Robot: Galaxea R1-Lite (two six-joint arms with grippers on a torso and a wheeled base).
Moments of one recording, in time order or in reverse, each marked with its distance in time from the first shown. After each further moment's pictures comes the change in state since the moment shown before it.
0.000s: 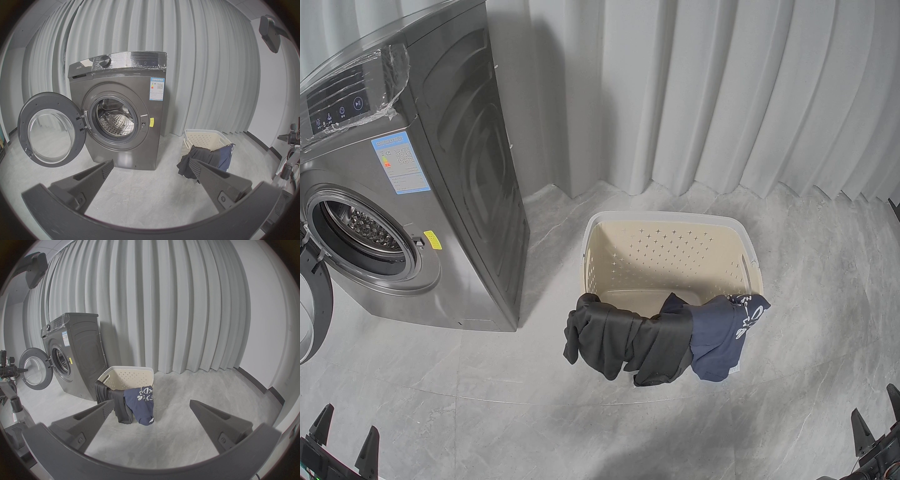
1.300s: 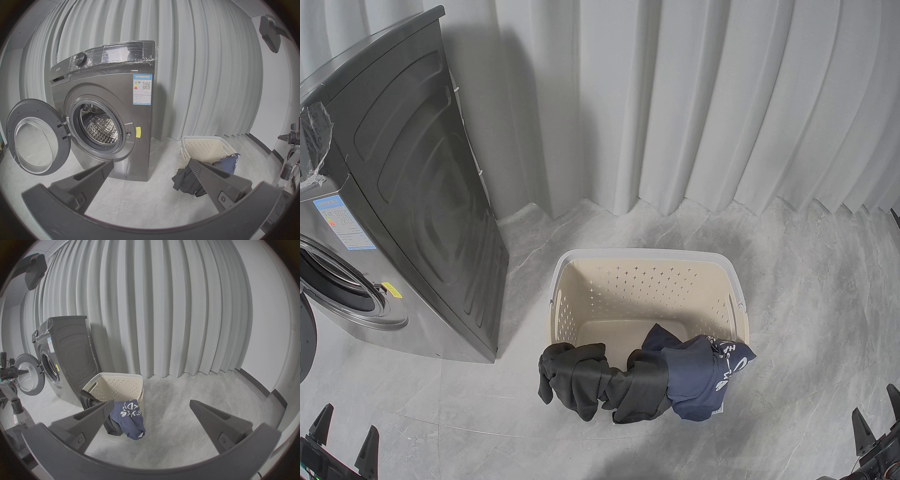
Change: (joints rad) left arm 0.000 0.000 0.000 0.000 0.001 0.000; right arm 0.000 0.000 0.000 -0.001 -0.004 0.014
